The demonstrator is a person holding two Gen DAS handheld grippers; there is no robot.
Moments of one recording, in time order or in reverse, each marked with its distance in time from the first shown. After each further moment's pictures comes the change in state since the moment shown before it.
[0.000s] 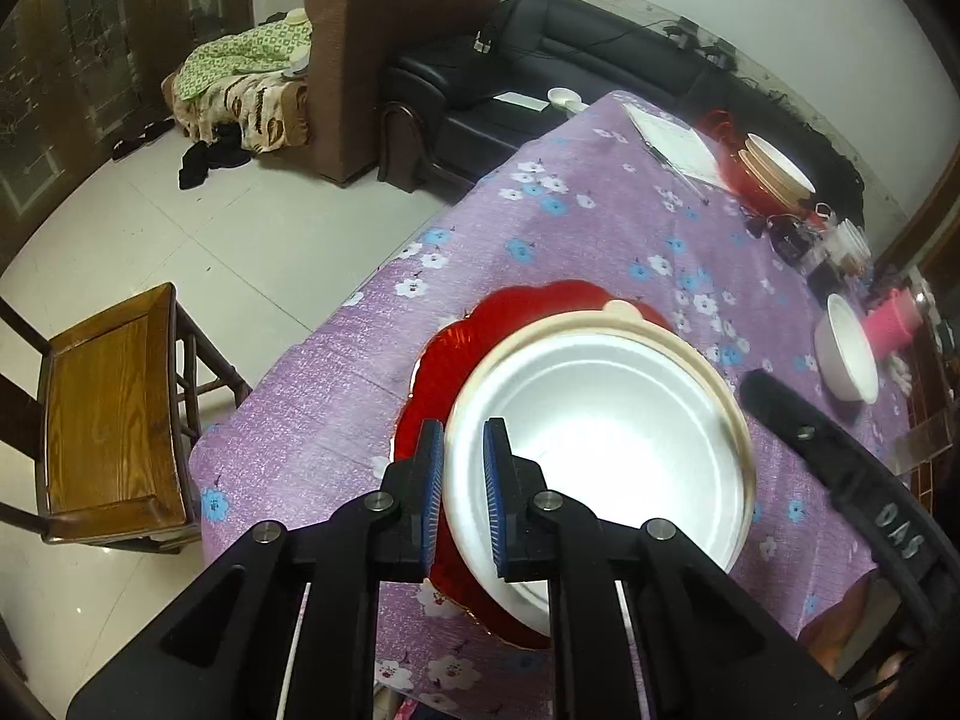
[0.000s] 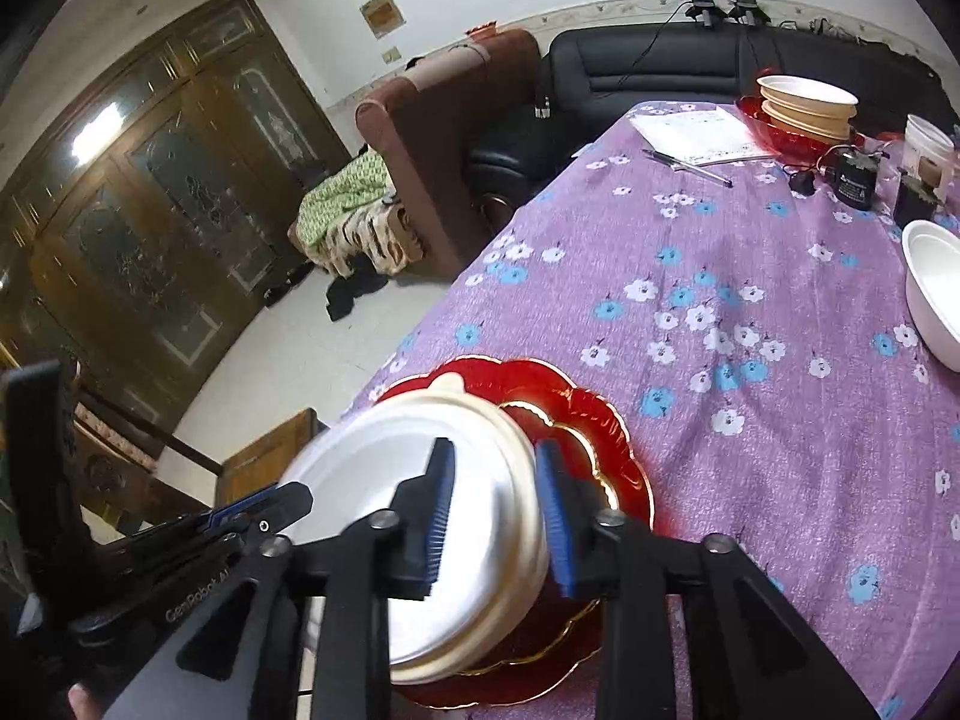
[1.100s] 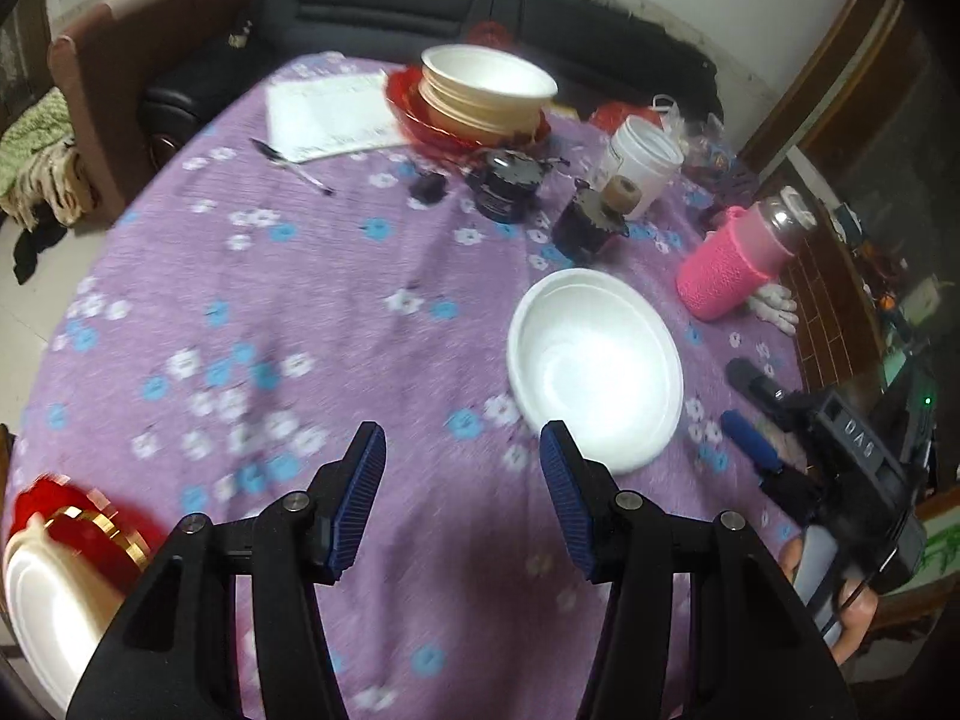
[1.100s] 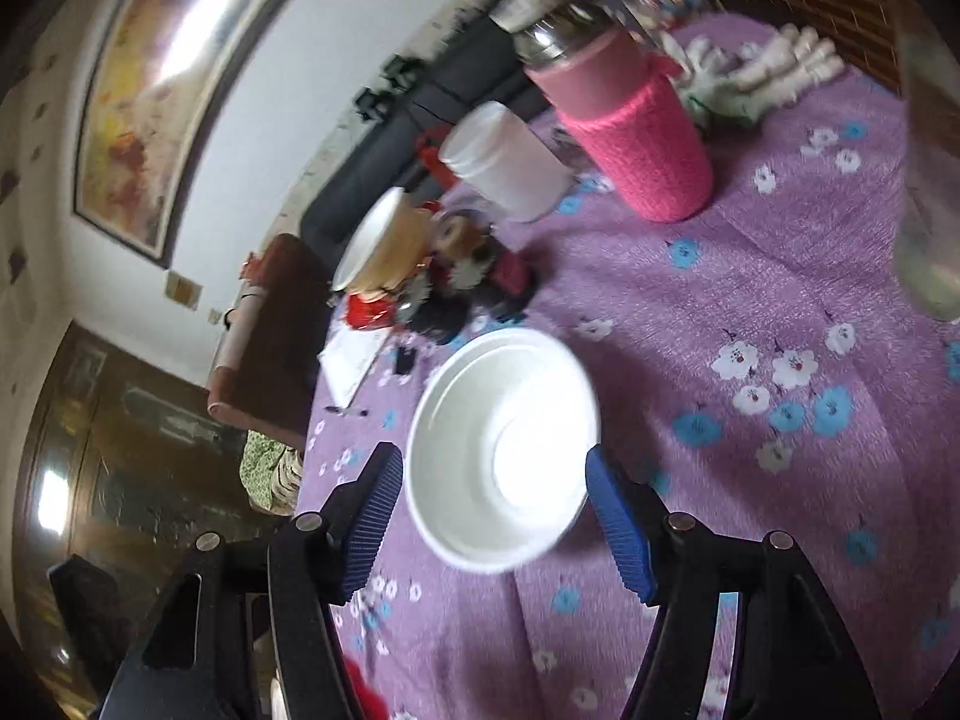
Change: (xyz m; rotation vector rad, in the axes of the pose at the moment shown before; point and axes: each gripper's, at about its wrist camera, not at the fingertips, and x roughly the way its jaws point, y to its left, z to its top) left arm 0.051 -0.334 0.070 0.287 0.156 -0.249; right arm -0.137 -0.392 0.064 0.725 -0.224 -0.079
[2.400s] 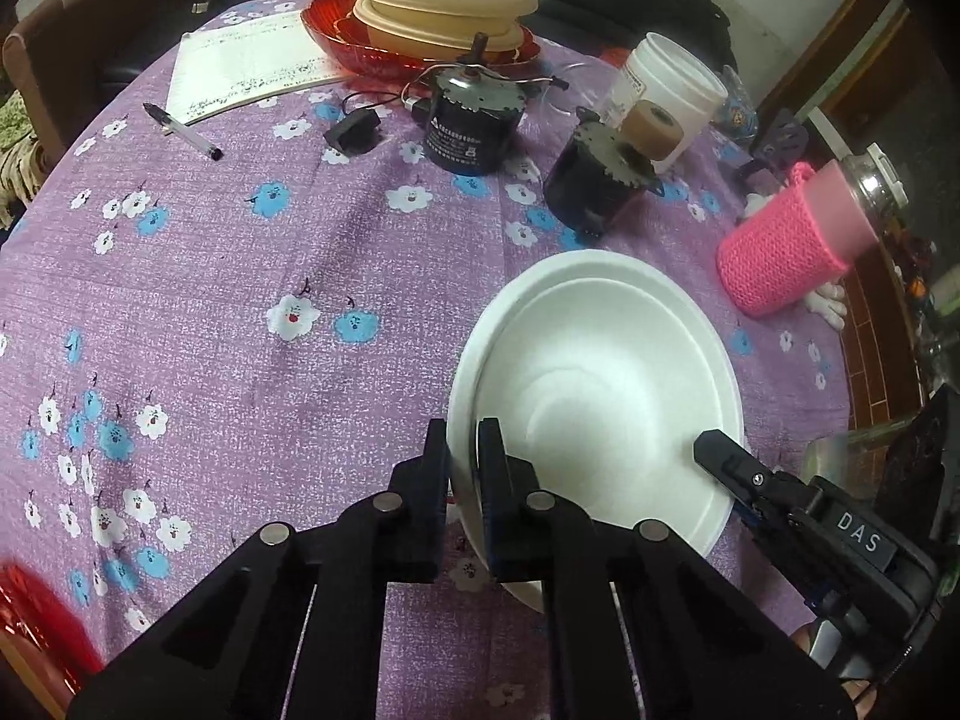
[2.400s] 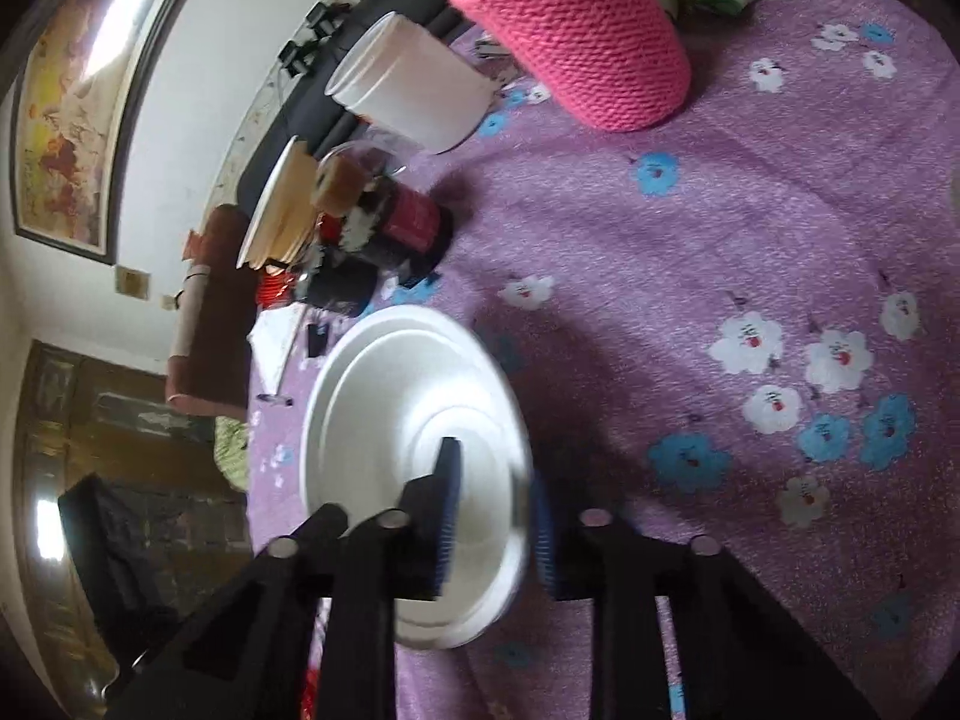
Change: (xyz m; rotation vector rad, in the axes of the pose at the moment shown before) left arm 0.112 -0.033 0.026 0.024 0.090 0.011; right arm 0.071 -0.034 0.005 0.080 0.140 -0.089
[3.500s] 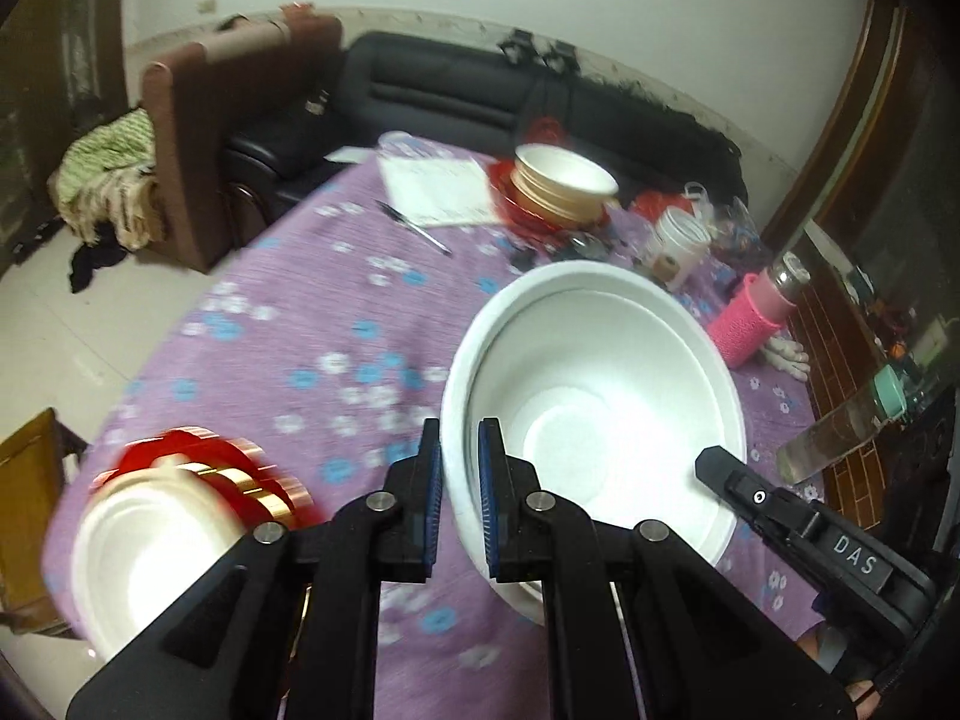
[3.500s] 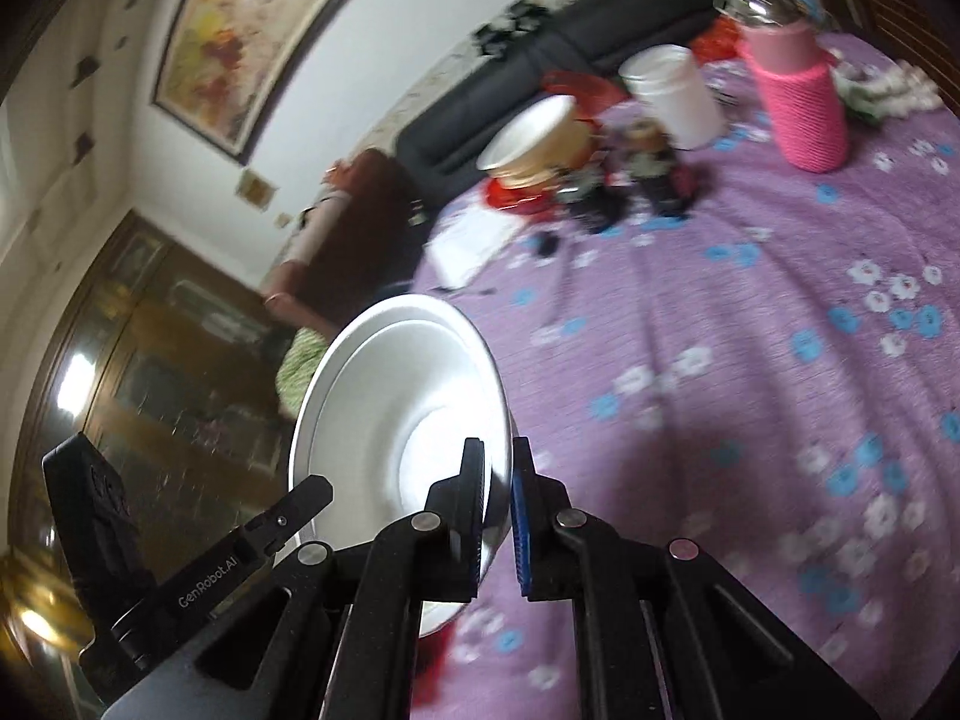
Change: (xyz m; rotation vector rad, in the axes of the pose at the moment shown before) left arm -0.206 0.109 -0.121 -0.091 -0.349 0.091; right arm -0.091 0.123 -0.151 -0.353 -0.054 0.204
